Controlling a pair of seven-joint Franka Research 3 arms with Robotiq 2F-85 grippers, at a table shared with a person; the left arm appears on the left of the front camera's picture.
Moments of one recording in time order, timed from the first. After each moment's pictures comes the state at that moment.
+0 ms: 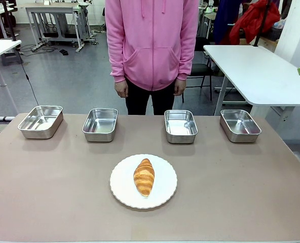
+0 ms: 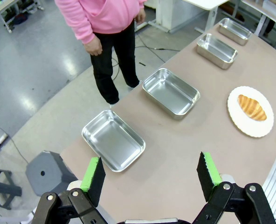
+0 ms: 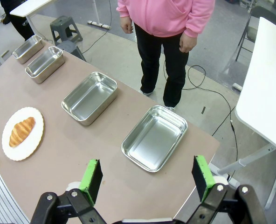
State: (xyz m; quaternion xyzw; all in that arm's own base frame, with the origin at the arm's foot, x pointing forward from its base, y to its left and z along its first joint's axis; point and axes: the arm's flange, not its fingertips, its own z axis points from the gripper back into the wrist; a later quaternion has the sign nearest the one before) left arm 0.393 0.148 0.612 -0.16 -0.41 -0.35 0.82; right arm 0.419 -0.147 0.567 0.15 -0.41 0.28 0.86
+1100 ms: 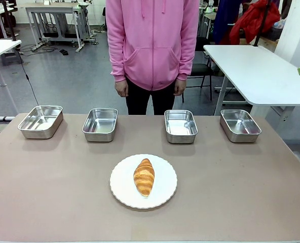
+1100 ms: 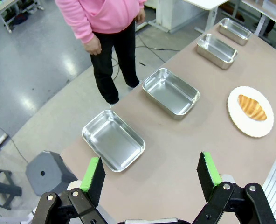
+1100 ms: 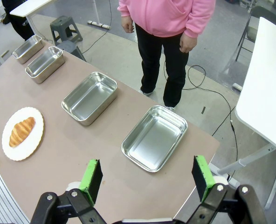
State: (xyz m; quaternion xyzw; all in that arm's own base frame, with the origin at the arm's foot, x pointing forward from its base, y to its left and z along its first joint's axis) left arm 0.393 0.148 0.612 -0.16 -0.41 -0.35 0.82; right arm 0.419 -0.147 0.567 0.15 -0.41 0.28 0.86
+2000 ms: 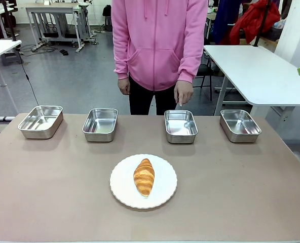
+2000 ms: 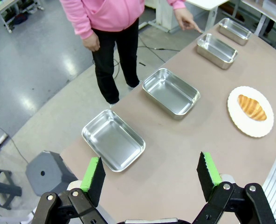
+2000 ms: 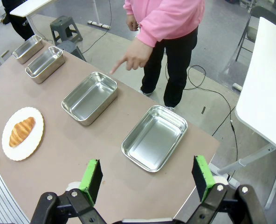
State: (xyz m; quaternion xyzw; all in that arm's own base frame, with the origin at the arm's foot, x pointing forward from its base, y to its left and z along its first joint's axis) left arm 0.393 0.148 0.612 -0.16 -0.41 -0.35 0.82; right arm 0.419 -0.147 0.567 0.15 -0.41 0.28 0.86
